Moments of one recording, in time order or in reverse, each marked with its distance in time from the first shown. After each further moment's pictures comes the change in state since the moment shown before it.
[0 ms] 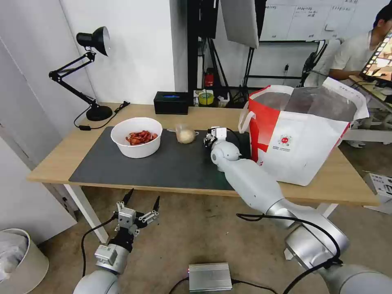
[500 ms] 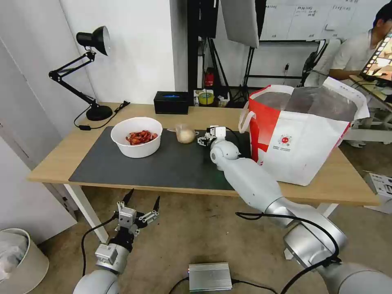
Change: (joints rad) left arm -0.001 0.001 0.003 0.004 0.000 0.011 0.000; right arm 0.020 0.019 0.000 -0.044 -0.024 0.036 -0.031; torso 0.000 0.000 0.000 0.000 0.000
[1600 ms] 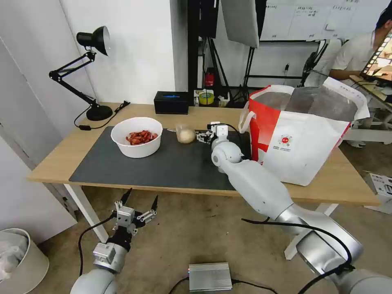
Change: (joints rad) left arm 0.002 0.006 -0.008 -0.011 0.004 0.026 0.000; right arm -0.028 -0.064 -0.030 0.159 0.037 0.025 0.060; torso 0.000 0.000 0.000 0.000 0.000
